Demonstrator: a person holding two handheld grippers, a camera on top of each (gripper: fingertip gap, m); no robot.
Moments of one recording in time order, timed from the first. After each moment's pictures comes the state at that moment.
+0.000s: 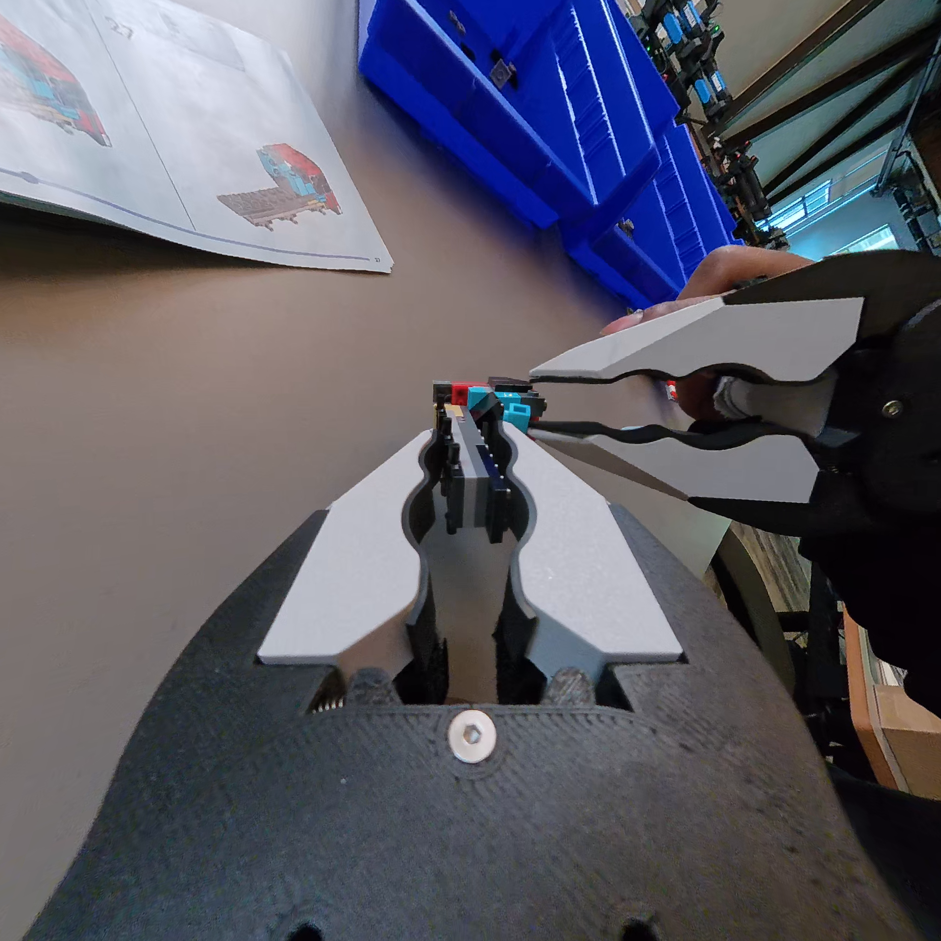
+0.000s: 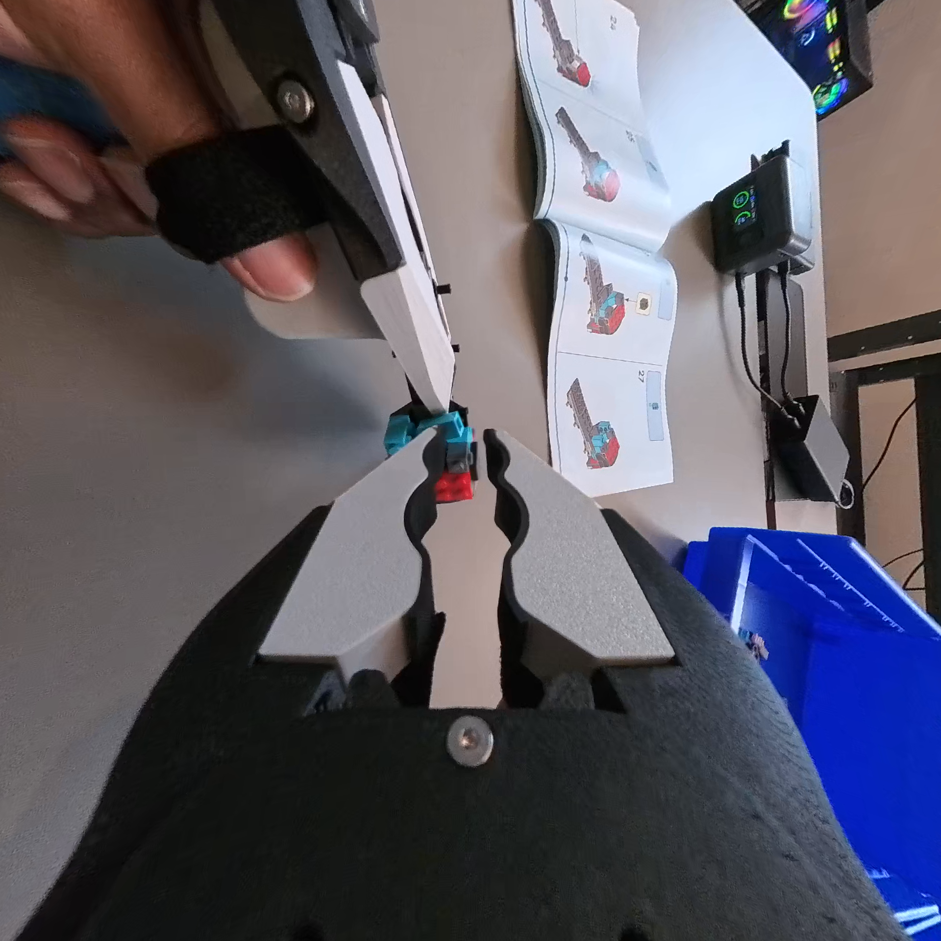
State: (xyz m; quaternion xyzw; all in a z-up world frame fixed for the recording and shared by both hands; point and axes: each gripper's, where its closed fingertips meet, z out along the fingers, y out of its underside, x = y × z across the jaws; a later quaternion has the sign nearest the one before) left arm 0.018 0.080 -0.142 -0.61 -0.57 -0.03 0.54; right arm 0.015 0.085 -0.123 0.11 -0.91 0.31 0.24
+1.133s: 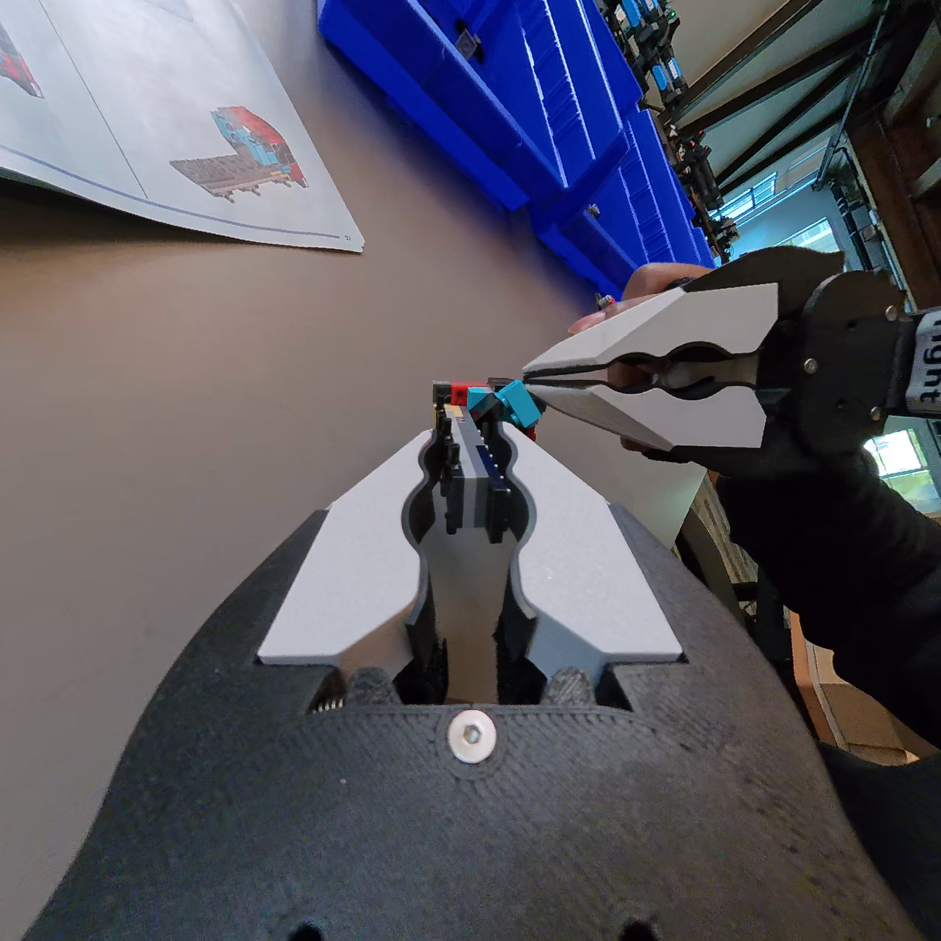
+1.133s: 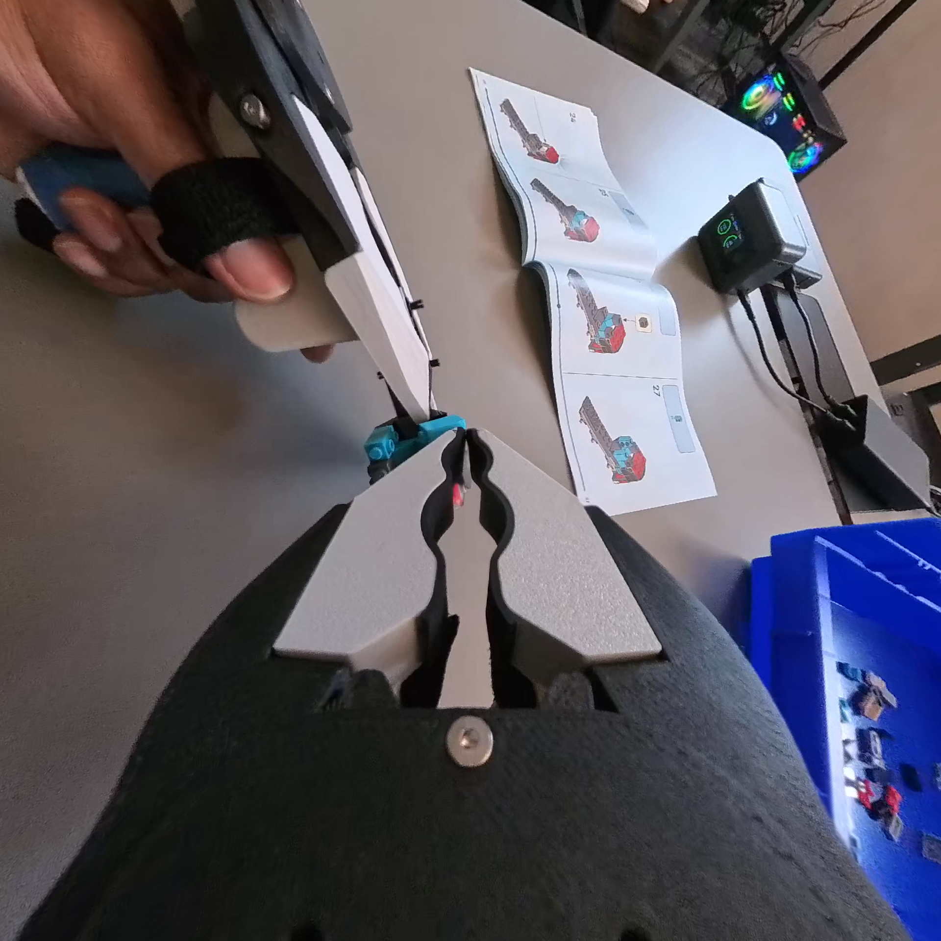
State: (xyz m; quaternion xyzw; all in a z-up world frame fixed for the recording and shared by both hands) left arm 0.025 0.086 -0.141 -0.61 -0.56 -0.07 0.56; right arm 0.014 0.090 -0.120 0.07 -0.89 0.42 0.19
